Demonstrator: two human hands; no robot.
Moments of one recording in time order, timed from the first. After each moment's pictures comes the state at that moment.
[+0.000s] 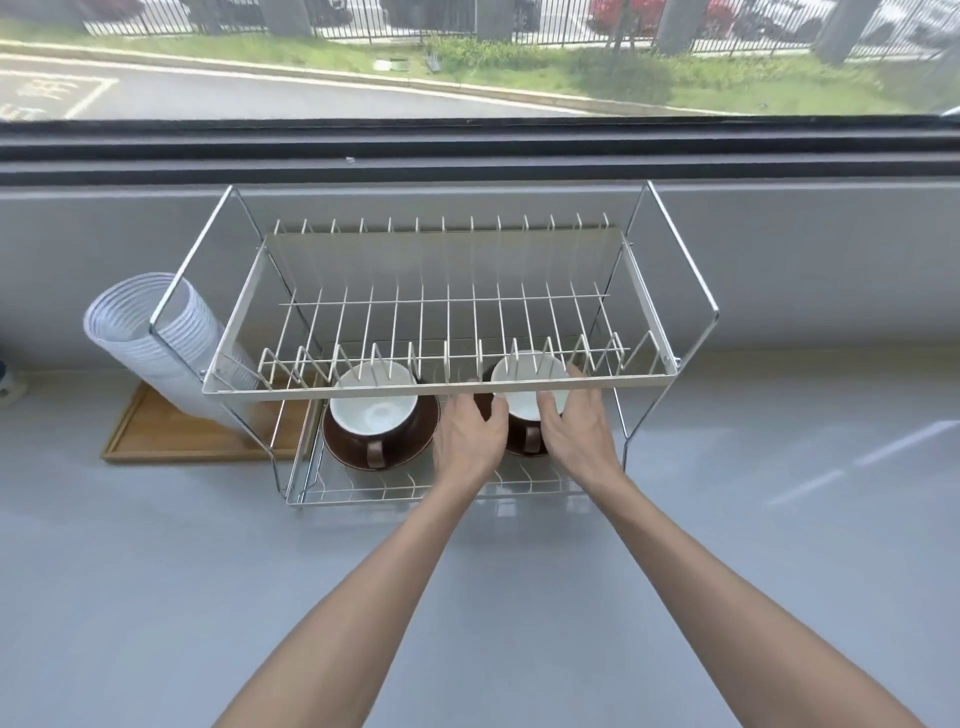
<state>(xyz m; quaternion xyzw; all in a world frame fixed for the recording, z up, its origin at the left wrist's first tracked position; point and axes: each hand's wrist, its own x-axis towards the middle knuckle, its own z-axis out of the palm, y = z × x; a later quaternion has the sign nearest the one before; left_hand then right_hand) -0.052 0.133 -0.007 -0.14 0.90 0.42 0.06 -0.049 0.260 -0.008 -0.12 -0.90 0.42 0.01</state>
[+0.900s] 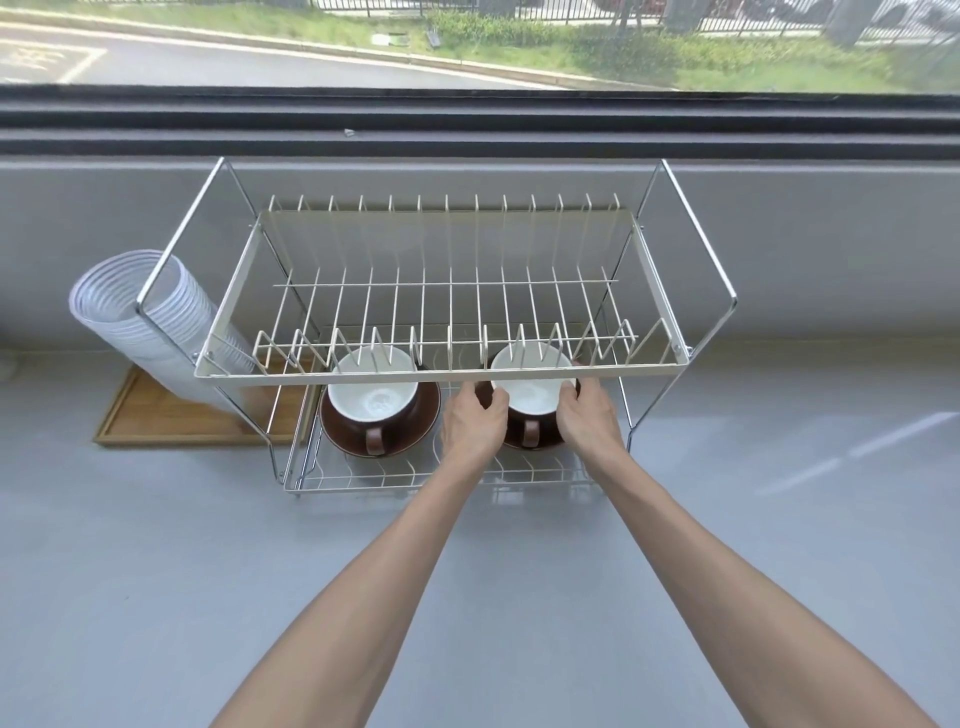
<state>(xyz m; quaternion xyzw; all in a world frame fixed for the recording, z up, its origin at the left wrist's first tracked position) -0.058 0.135 -0.012 -0.20 0.85 0.48 0.12 -0.063 0.266 -0.018 -0.22 -0.87 0.44 -0.05</state>
